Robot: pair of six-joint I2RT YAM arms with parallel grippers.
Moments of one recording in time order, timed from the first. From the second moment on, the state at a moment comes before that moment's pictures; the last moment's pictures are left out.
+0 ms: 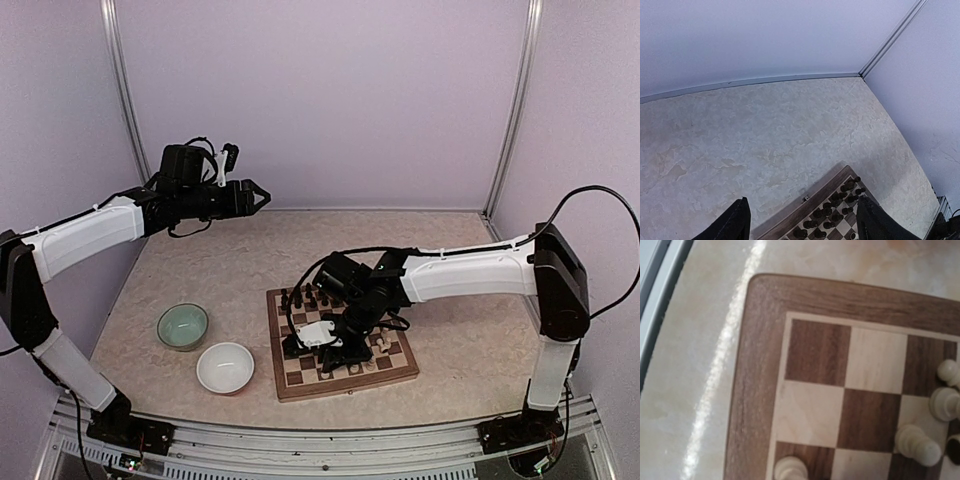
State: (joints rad) left arm -0.47 1.55 1.30 -0.17 0.23 -0.34; right arm 1.07 1.91 1.39 -0.68 -0.35 -0.79
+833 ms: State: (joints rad) left arm -0.57 1.60 1.44 -0.31 0.16 -0.27; right arm 0.47 1.49 1.26 -0.56 -0.58 -0.69
